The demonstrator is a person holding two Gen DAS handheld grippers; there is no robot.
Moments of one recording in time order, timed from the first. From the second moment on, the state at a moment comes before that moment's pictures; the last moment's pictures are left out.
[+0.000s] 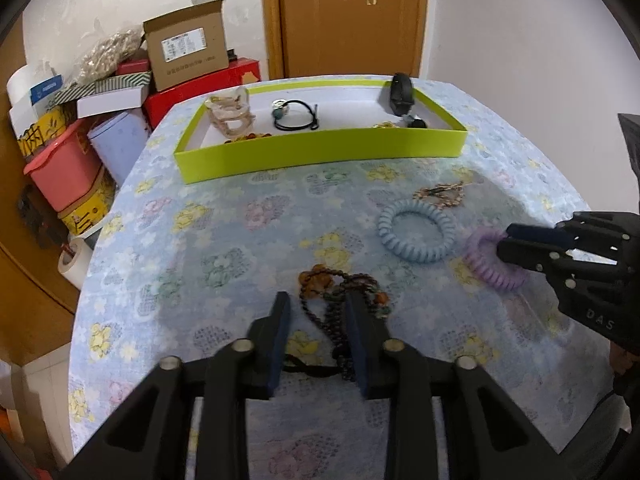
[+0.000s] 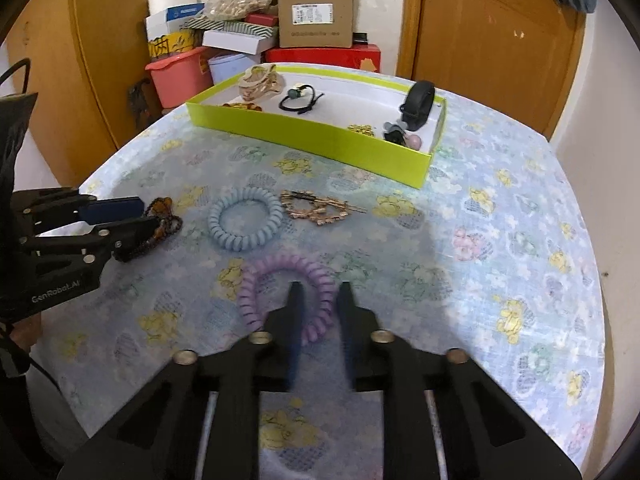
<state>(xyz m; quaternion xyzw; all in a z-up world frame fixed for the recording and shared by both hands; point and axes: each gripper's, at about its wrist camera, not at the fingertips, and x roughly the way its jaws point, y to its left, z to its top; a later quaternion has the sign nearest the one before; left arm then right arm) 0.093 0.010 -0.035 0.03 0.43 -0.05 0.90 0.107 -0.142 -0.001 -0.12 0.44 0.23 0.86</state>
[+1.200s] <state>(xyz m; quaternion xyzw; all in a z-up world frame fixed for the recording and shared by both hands) 0.076 0.028 0.038 -0.06 0.37 -0.11 0.92 0.089 -0.170 0.042 -0.03 0.41 0.24 0.88</state>
